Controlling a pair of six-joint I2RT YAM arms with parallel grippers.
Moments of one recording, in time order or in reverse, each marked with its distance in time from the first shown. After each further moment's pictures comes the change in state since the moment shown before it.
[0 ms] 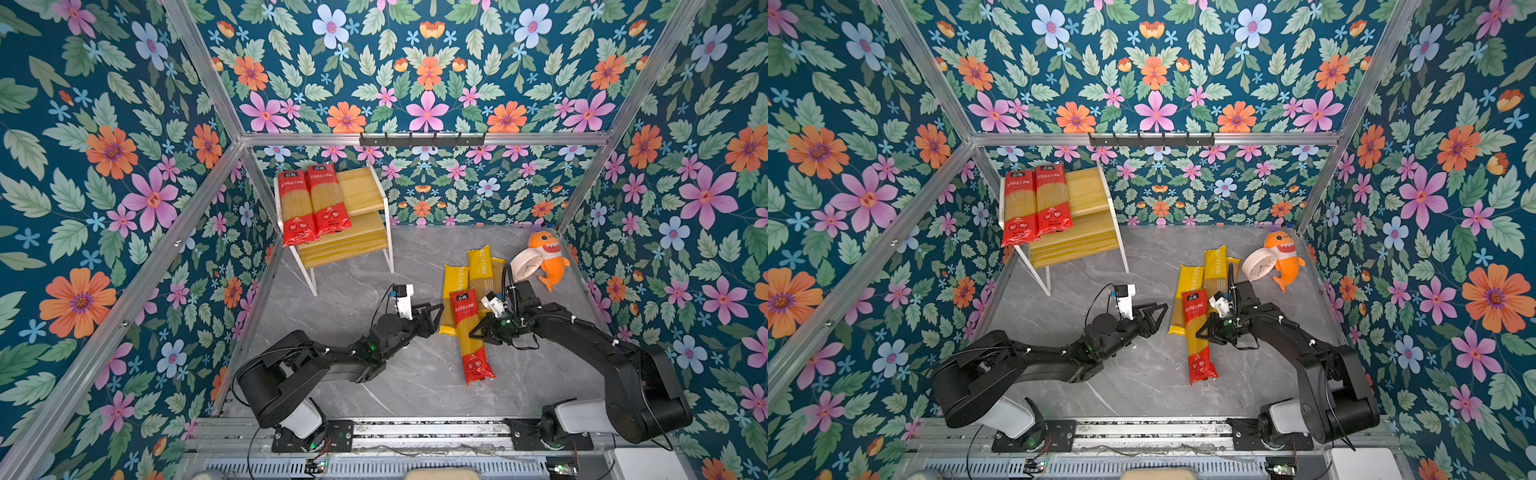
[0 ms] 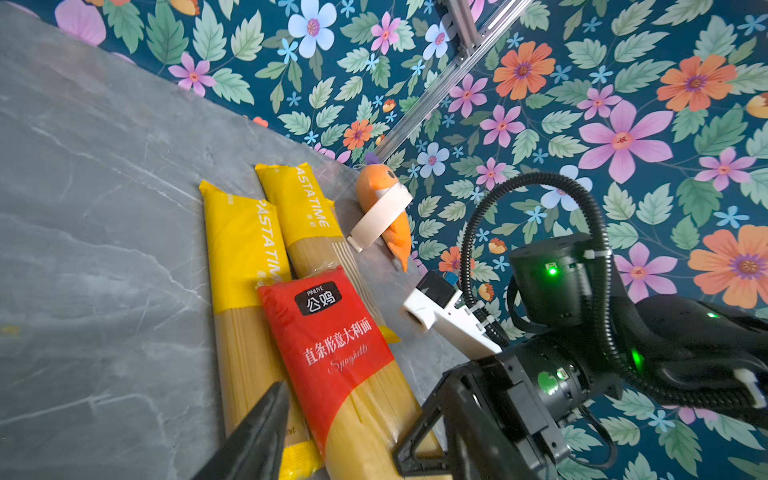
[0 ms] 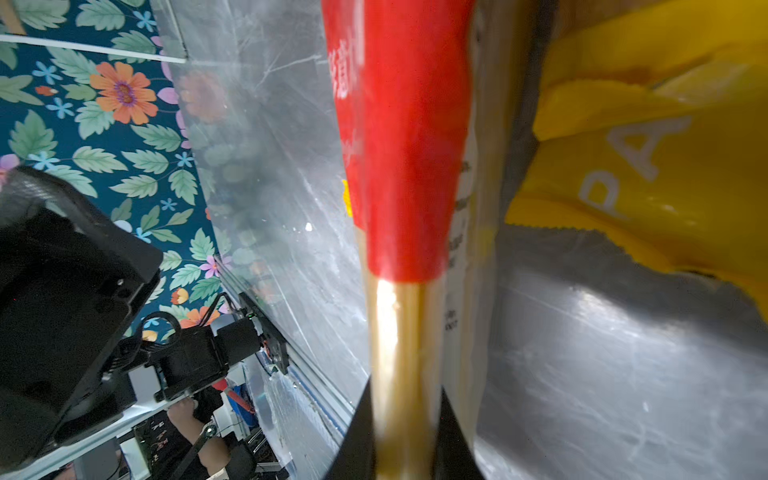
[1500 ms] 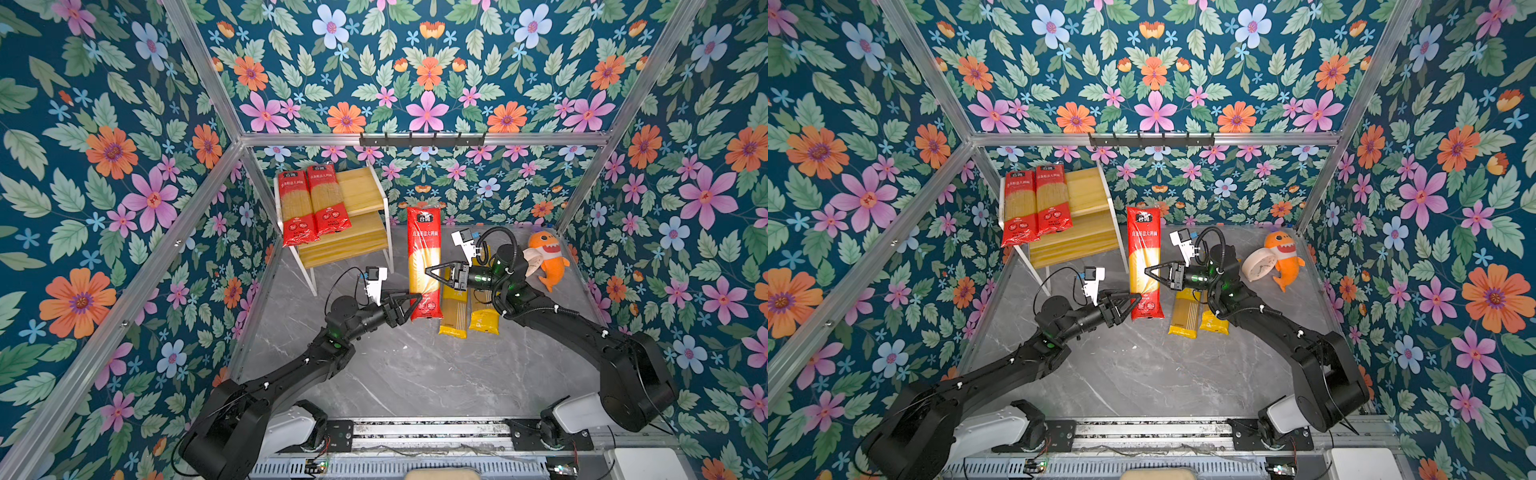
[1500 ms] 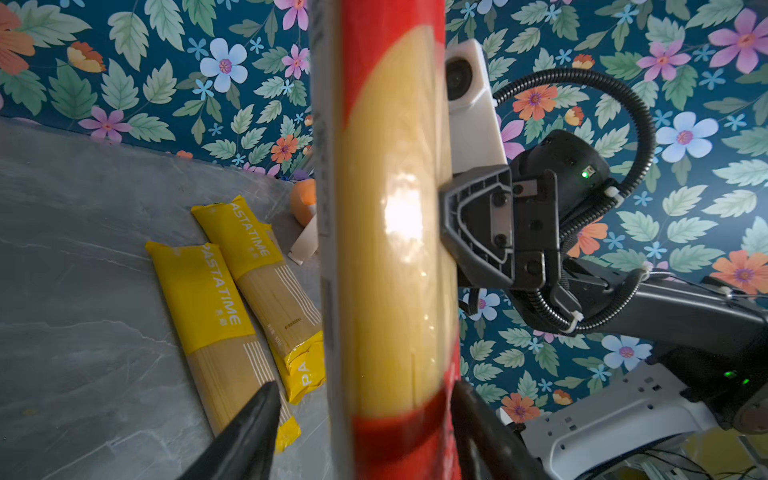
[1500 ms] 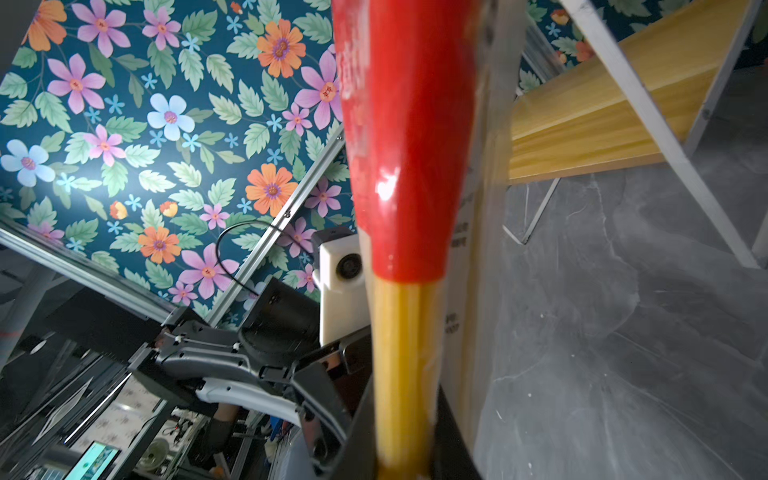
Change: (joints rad) left arm 0.329 -0.334 -0.028 -0.167 0.579 -0.008; right arm 0.226 0.113 0.243 1.020 -0.195 0.354
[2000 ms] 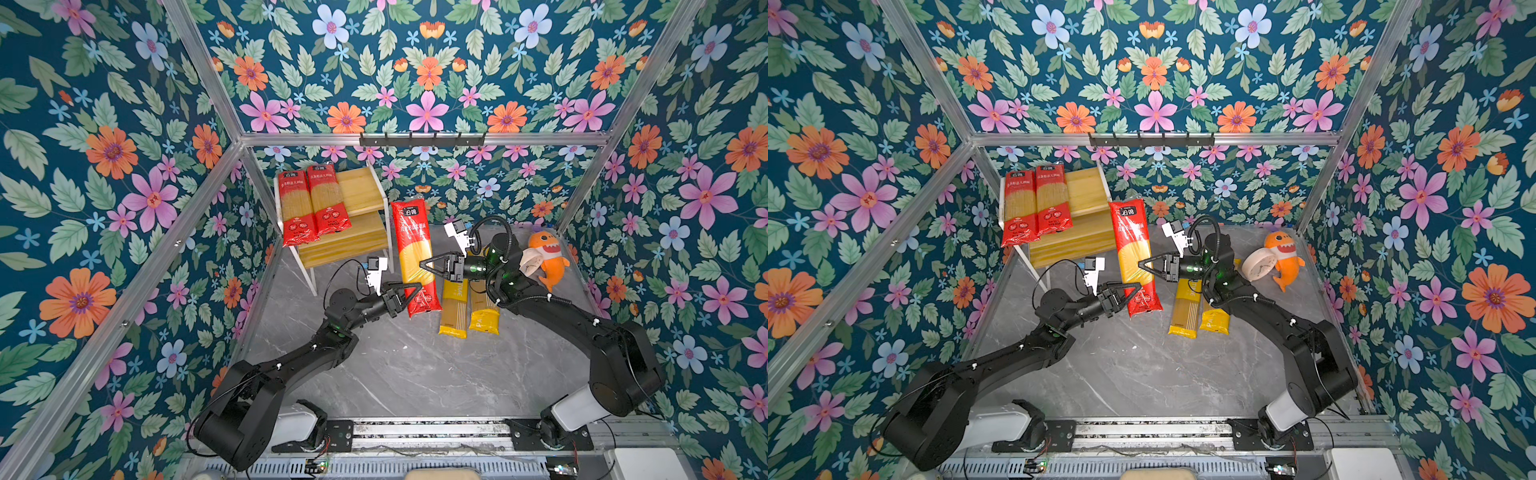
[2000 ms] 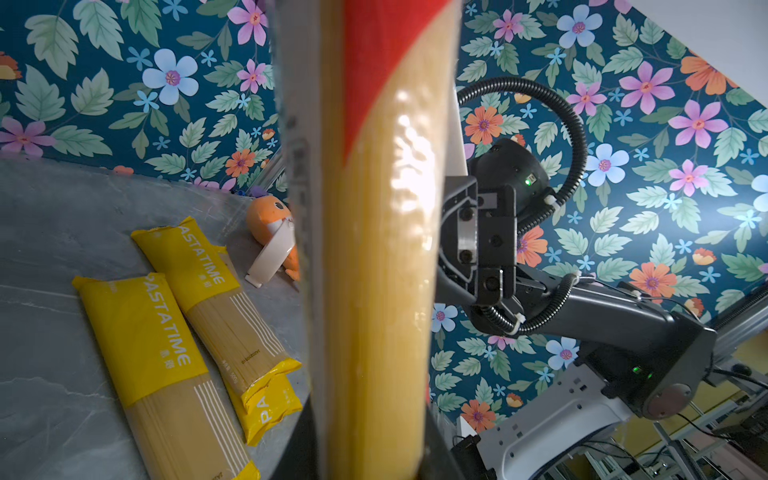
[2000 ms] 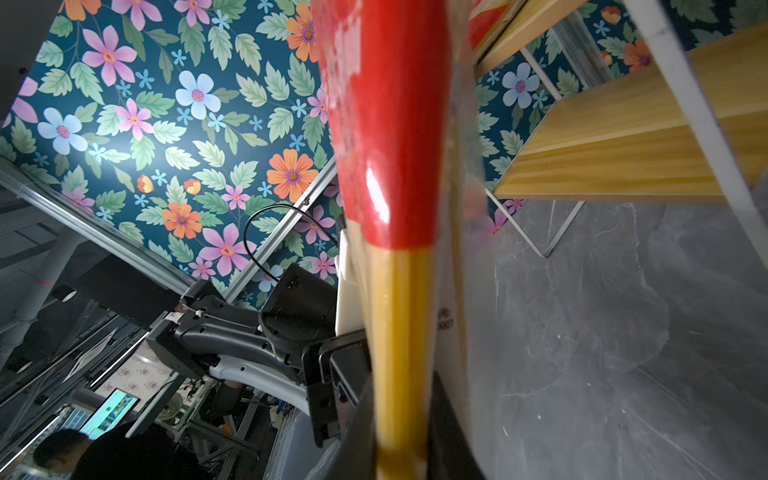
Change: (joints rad) left arm 0.014 0.092 0.068 0.151 0.071 -0.104; right arm 0.003 0.082 0.106 0.013 -0.027 -0.003
